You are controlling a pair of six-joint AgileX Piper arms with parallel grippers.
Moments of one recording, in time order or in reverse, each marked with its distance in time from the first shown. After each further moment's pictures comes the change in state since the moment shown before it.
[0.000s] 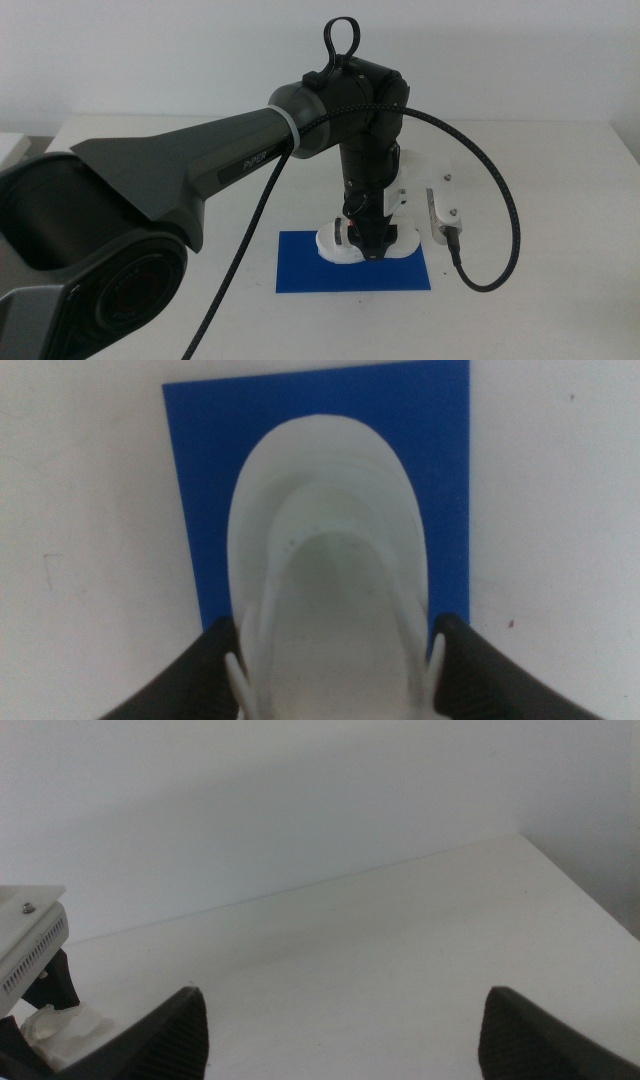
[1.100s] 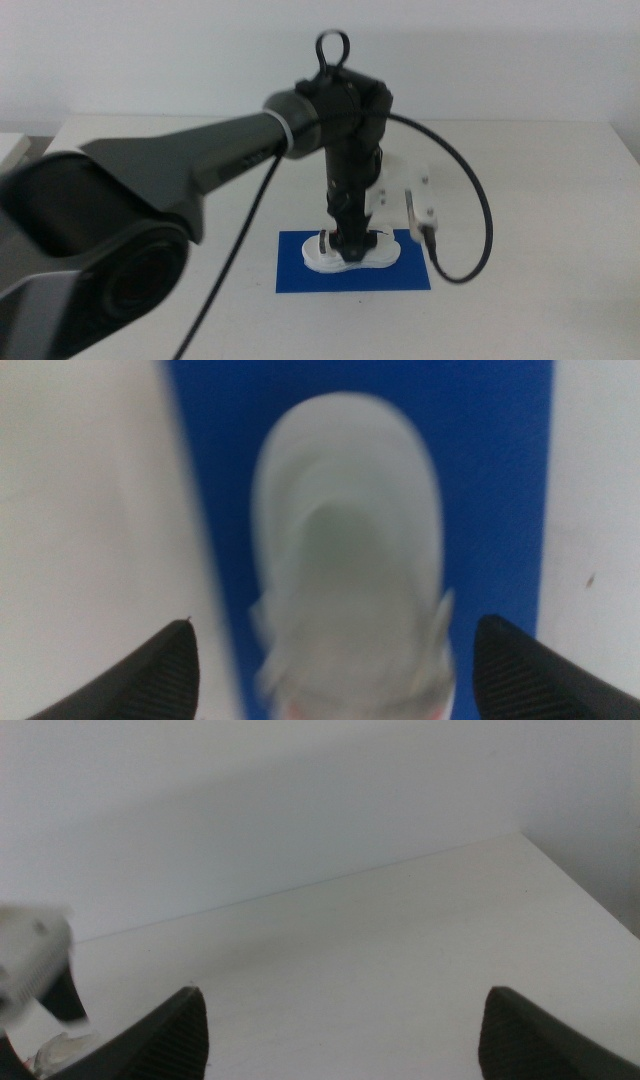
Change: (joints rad) left arm 0.039 0.036 0.002 0.045 -0.002 0.005; right arm 0.000 0.000 0.000 0.002 0.000 0.000
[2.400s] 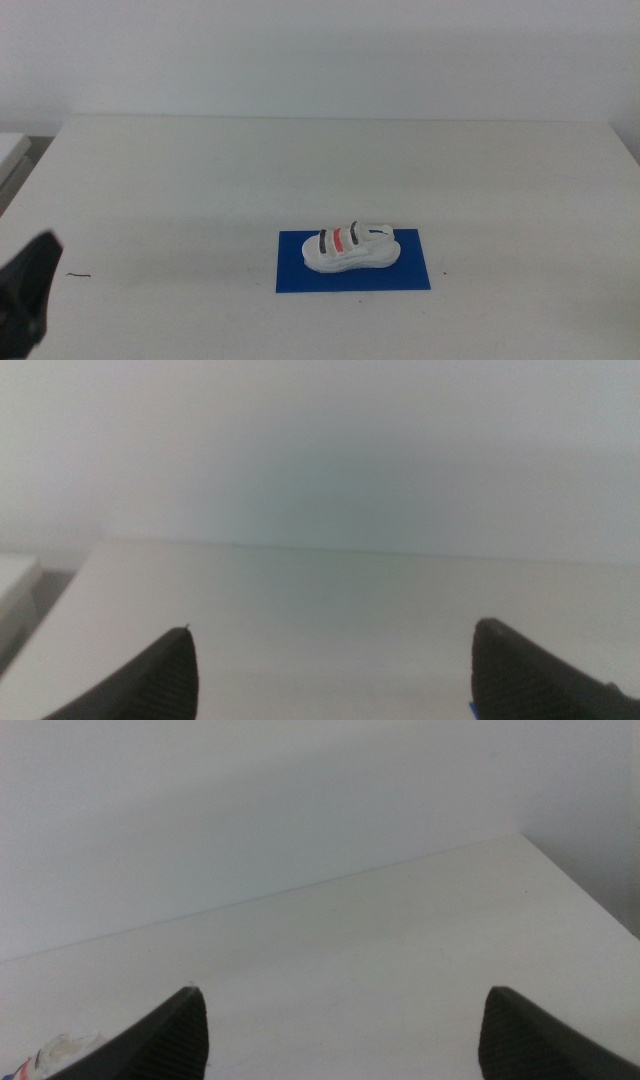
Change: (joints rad) left arm 0.559 -1.966 1.777 -0.292 -1.145 -0.782; right arm 0.000 0.000 0.000 0.000 0.000 0.000
